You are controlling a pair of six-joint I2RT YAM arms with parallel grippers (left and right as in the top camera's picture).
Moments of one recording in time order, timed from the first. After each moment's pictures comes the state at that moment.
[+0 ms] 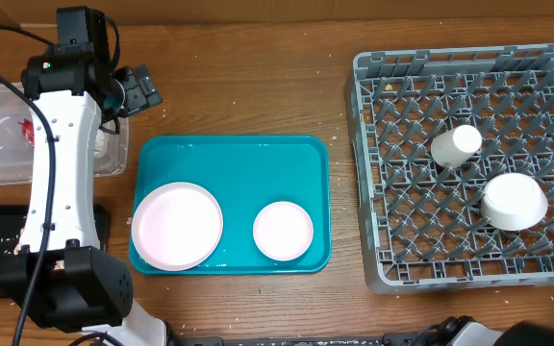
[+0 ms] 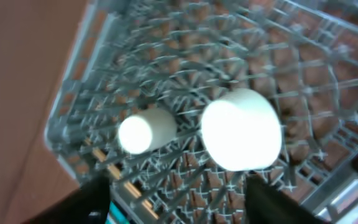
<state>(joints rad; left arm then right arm) 0.10 1.79 1.81 -1.16 -0.09 -0.36 -0.77 1.40 1.65 -1.35 -0.38 0.32</state>
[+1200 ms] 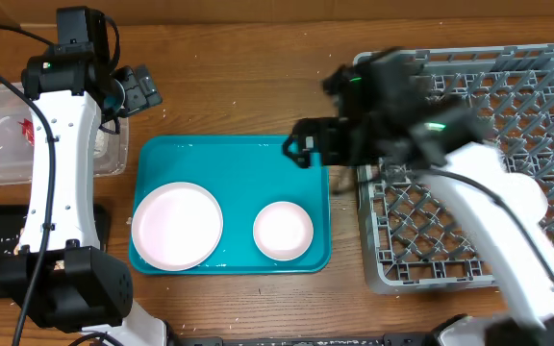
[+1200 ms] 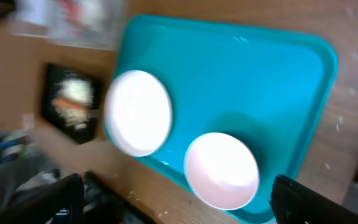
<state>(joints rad) 0.10 1.79 1.81 -1.16 -0.09 -0.36 0.52 1.60 1.66 -1.12 -0.37 0.46</state>
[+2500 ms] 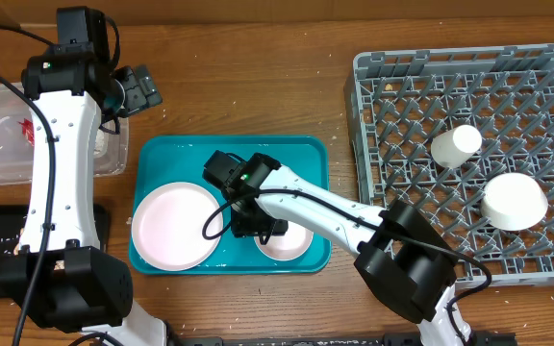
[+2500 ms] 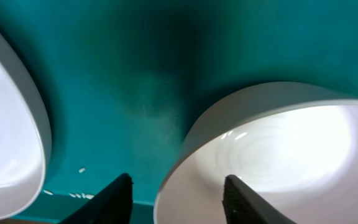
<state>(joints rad) 0.10 1.79 1.81 -1.16 -0.09 -0.36 0.94 2.11 1.64 -1.09 -0.09 0.88</state>
